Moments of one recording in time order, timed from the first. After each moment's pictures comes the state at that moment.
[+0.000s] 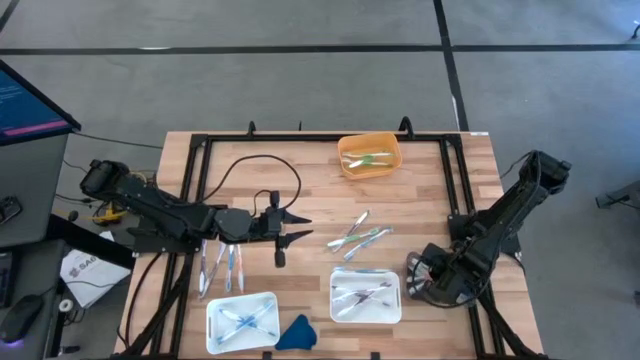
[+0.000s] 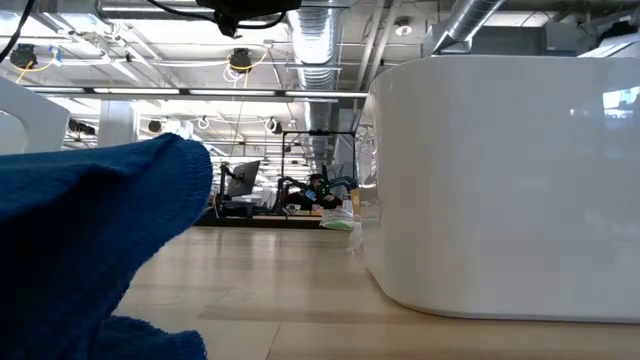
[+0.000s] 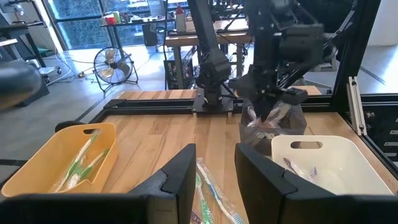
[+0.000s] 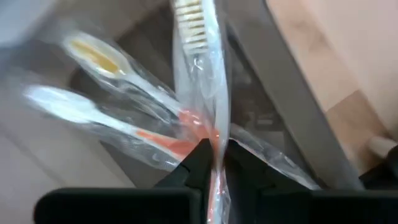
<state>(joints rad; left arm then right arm) -0.32 1.27 0.75 0.35 -0.48 0.02 0.89 1.27 0.67 -0.91 0.10 1.57</state>
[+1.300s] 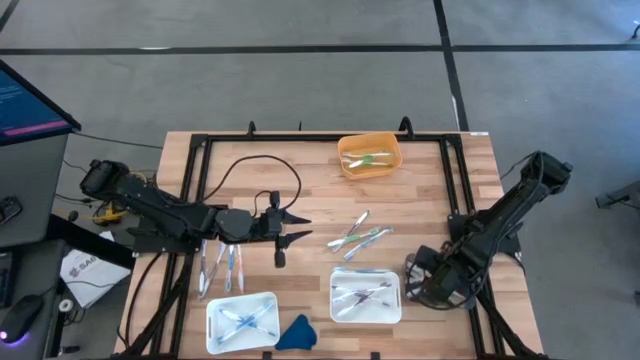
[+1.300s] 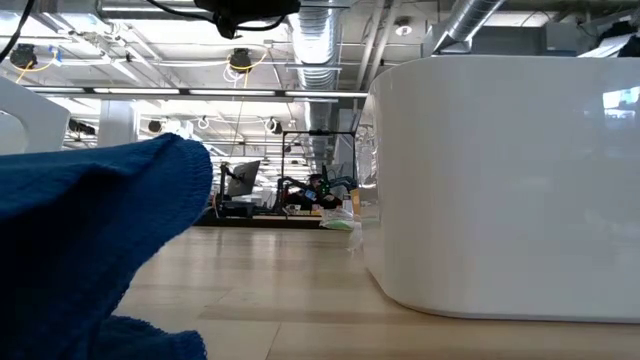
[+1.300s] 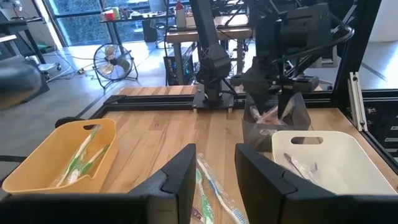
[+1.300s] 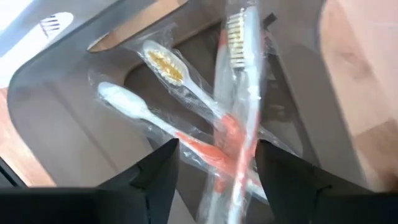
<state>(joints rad) -0.32 1.27 0.75 0.34 -0.48 0.01 0.81 1.26 0.73 -0.88 0.05 1.38</state>
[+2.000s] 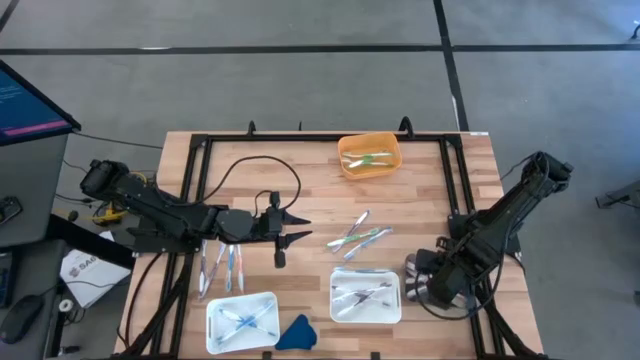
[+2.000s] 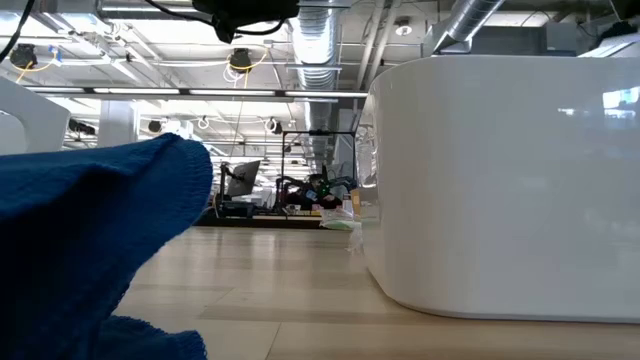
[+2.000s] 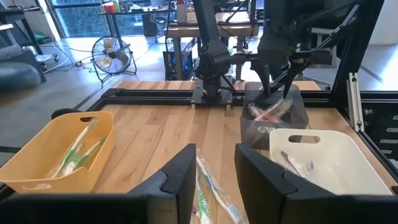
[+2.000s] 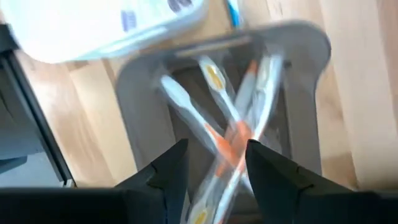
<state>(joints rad) -0.32 1.27 0.75 0.32 -0.48 -0.03 0.80 1.26 0.94 -1.06 0.08 1.11</state>
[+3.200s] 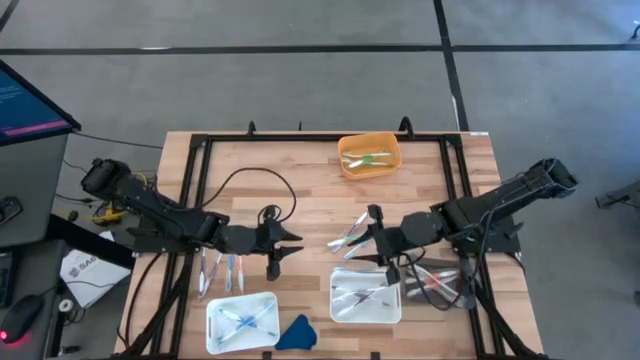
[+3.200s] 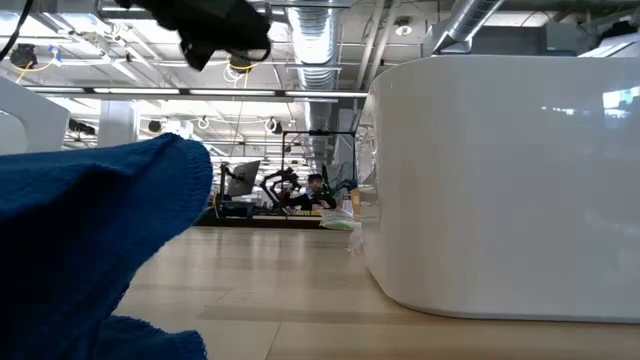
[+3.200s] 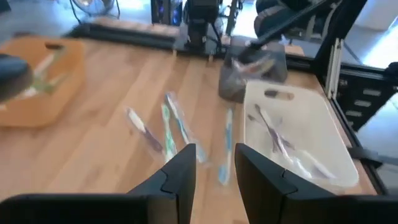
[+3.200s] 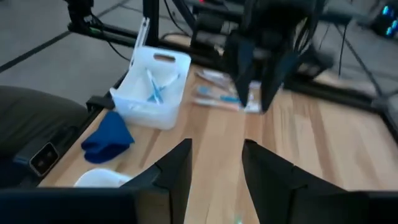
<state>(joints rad) -0.40 1.28 0.73 0.13 -0.48 -0.30 0.40 1.26 0.99 -0.15 0.20 -0.08</state>
